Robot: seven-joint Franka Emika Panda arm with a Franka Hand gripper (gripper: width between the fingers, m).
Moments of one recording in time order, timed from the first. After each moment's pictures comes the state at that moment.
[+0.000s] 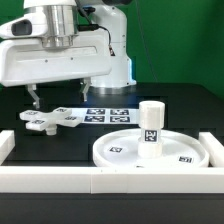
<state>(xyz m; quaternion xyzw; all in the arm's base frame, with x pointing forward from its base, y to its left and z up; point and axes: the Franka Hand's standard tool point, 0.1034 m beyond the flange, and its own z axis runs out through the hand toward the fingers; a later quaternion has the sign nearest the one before) 0.490 -0.138 0.070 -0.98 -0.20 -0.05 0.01</state>
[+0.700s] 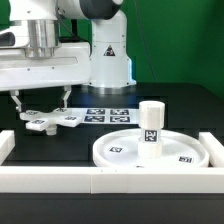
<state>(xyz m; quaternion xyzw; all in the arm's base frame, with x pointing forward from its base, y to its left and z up) 0.454 -0.161 0.053 -0.98 -0.18 -0.03 0.01</state>
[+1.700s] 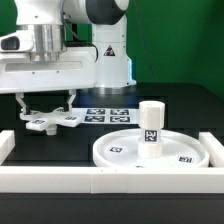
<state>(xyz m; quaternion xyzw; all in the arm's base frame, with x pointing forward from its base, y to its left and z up) 0.447 -0.154 0.045 -0.99 -0.13 -0.03 0.00</state>
